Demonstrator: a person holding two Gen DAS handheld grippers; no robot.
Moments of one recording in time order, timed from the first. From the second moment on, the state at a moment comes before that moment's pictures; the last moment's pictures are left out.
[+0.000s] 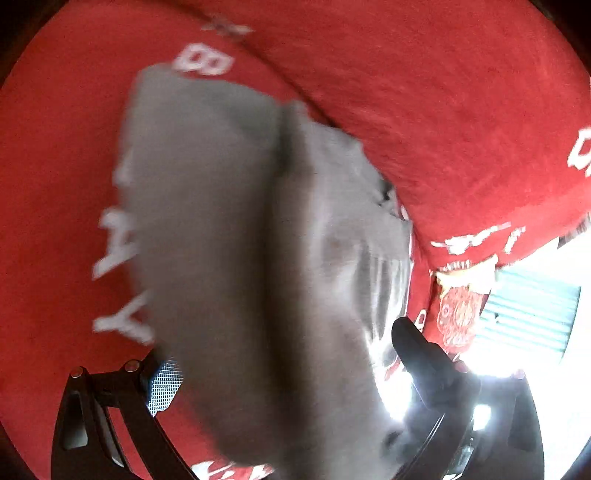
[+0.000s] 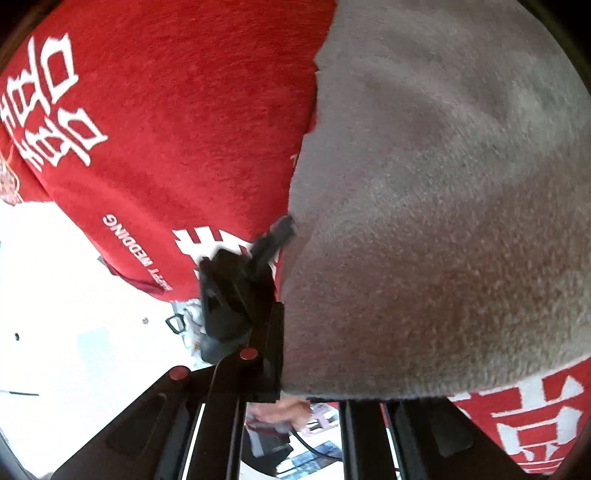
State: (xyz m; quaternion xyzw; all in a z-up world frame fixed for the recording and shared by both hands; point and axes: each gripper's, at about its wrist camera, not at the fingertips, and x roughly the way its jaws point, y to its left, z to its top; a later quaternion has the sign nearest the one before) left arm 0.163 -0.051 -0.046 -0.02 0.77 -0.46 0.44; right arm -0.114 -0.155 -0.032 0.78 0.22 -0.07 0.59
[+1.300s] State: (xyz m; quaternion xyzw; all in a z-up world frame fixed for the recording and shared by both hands) left arm 0.054 -0.148 0.073 0.16 0.63 -0.48 0.59; right arm -0.173 -0.278 -0.029 0.59 0.43 -0.16 0.66
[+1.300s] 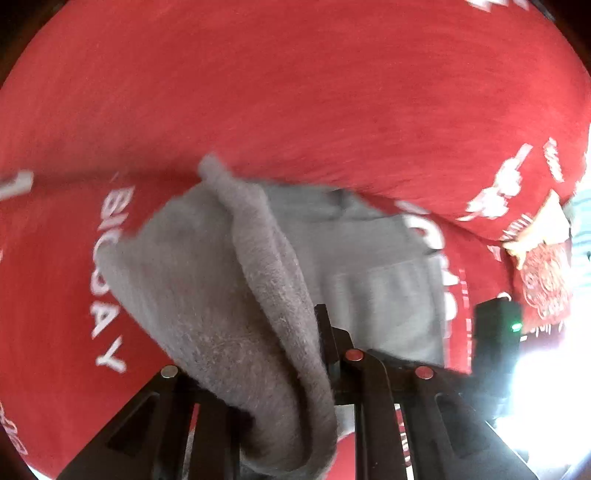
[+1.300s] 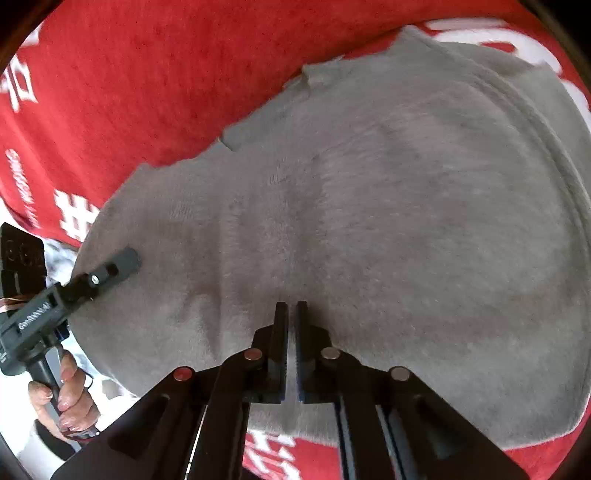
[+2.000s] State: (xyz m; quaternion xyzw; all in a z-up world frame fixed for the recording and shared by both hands) left arm -0.143 -0.281 0.053 0.29 0.55 -0.56 0.54; right arm -0.297 -0.320 -0.064 0.72 0.30 -0.16 0.60
